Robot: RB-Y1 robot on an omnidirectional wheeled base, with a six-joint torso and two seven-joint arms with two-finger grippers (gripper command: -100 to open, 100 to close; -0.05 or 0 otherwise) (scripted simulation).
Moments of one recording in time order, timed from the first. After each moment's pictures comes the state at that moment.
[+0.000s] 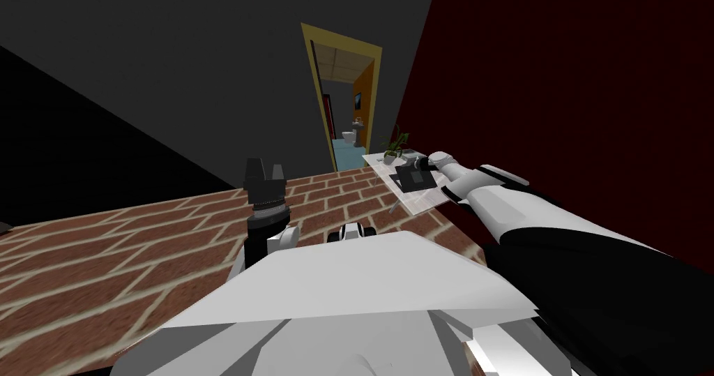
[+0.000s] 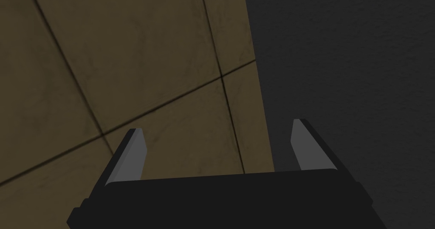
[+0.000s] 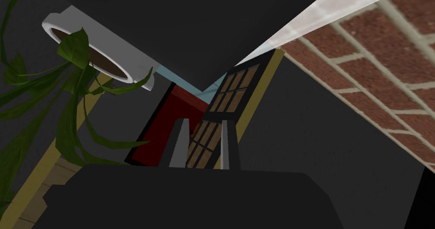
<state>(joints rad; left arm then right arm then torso) 0.47 0.04 0.00 -2.32 -0.09 -0.55 -0.11 -0.94 -1.03 0.64 -0.40 1.17 -0.82 0.00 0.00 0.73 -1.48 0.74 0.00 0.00</state>
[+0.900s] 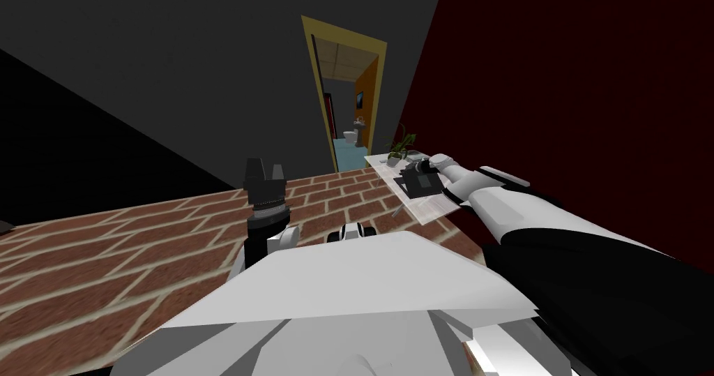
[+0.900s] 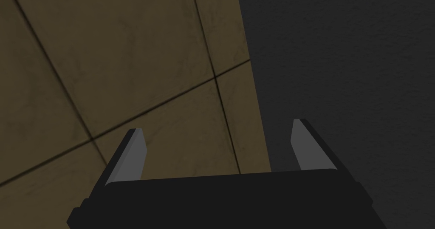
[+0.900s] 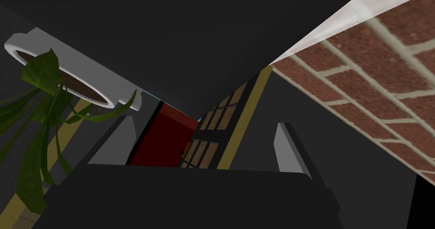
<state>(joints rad) 0.47 0.04 0.00 -2.32 -0.09 -0.55 -0.11 -0.92 -1.04 0.68 -0.39 1.19 -0.86 -0.04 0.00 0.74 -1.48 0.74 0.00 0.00</state>
